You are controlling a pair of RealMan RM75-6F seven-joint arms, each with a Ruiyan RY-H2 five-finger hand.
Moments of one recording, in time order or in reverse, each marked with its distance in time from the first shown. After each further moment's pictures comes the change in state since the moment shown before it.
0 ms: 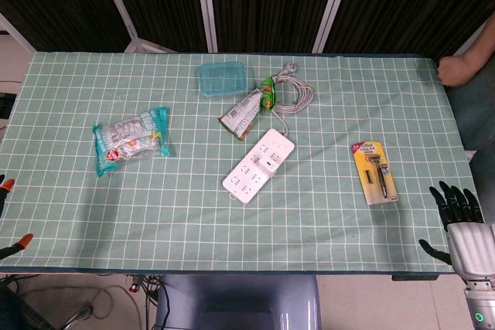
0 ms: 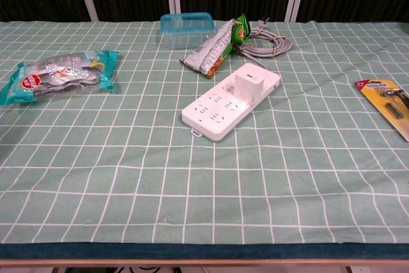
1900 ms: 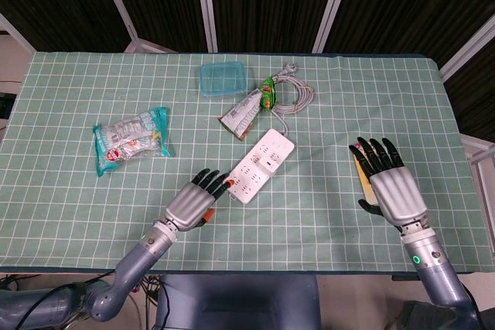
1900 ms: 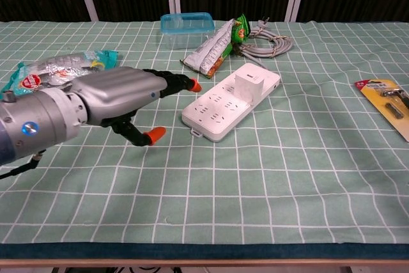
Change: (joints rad) left arm -0.655 -0.518 -0.176 -0.167 -0.386 -0.734 0.723; right arm 0.321 0.106 0.176 -0.432 0.139 -0.358 -0.412
